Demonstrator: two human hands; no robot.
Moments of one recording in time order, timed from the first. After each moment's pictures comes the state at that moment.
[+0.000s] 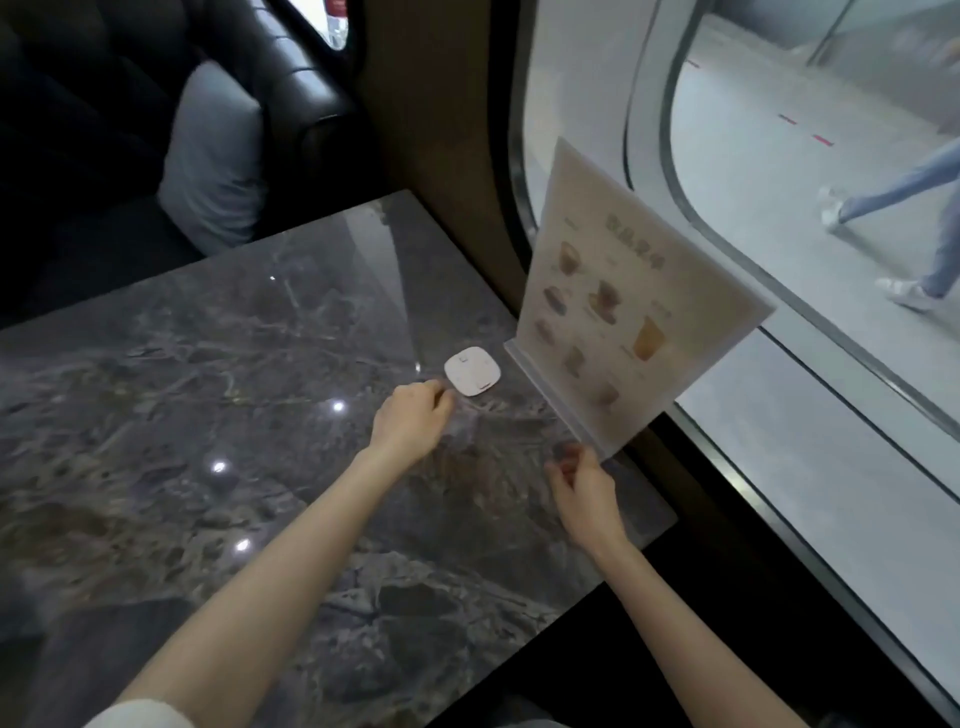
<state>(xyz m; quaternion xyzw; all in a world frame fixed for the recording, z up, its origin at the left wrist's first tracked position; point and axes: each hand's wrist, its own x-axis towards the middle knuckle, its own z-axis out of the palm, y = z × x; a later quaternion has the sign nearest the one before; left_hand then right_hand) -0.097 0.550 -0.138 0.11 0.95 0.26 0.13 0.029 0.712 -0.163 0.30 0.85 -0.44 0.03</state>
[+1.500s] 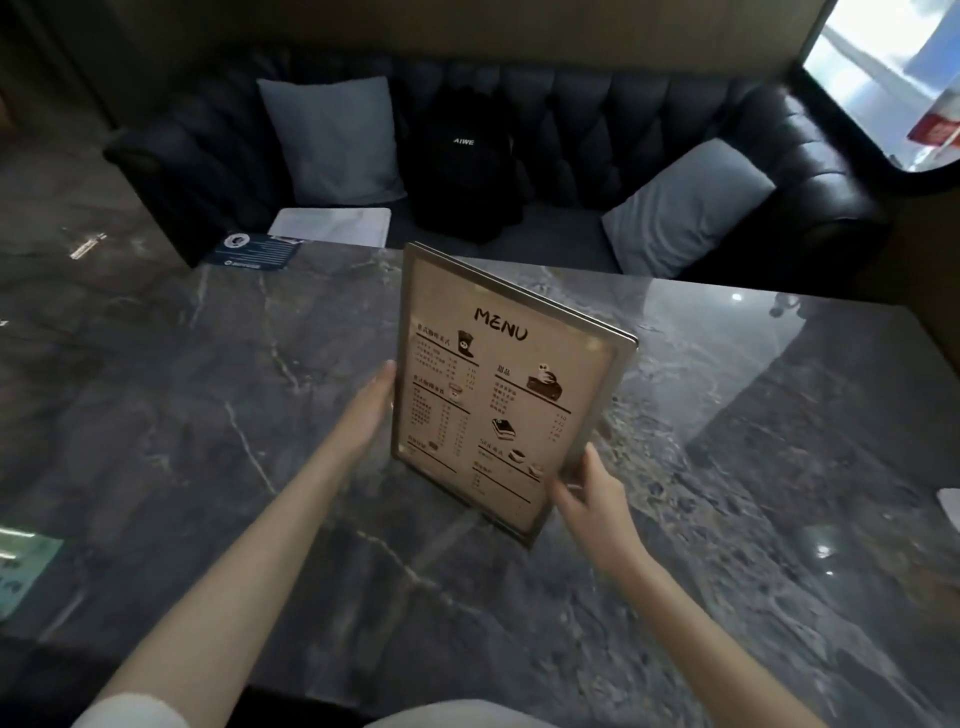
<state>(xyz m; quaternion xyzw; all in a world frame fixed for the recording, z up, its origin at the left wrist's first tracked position) 0.069 -0.026 -0.106 -0.24 0.77 0.59 -0.01 0.054 0.230 -0.116 -0.12 0.82 -0.53 0.16</state>
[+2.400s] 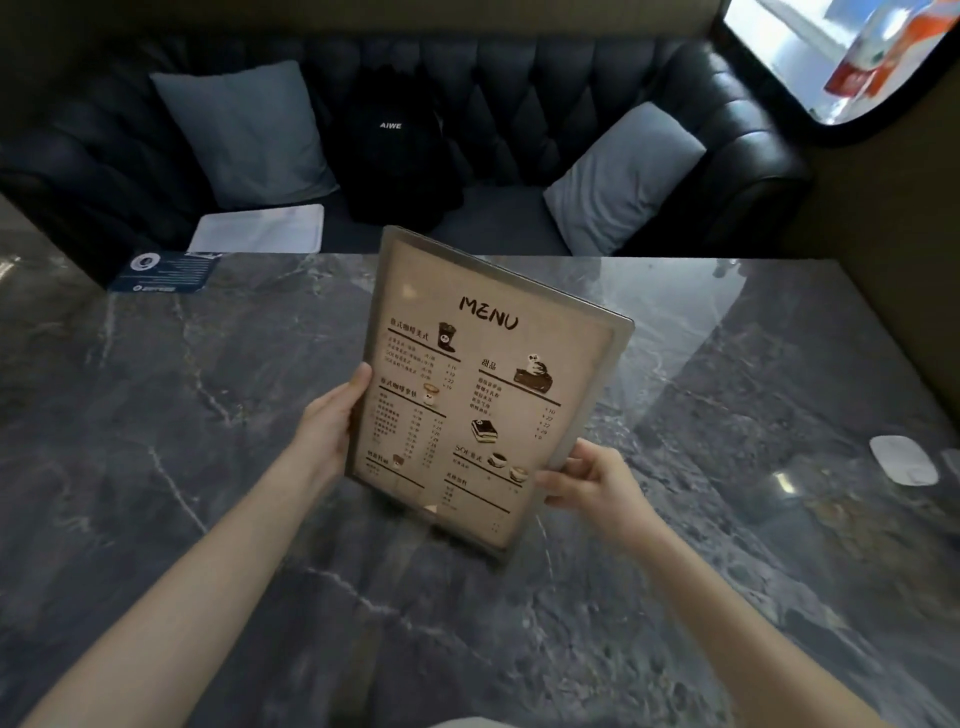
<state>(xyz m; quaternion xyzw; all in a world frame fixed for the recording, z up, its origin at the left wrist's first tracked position) 0.030 -0.003 -0.103 -0.28 0.58 0.76 -0.01 0.015 0.278 -0.098 -0.07 0.68 -0.66 0.30</state>
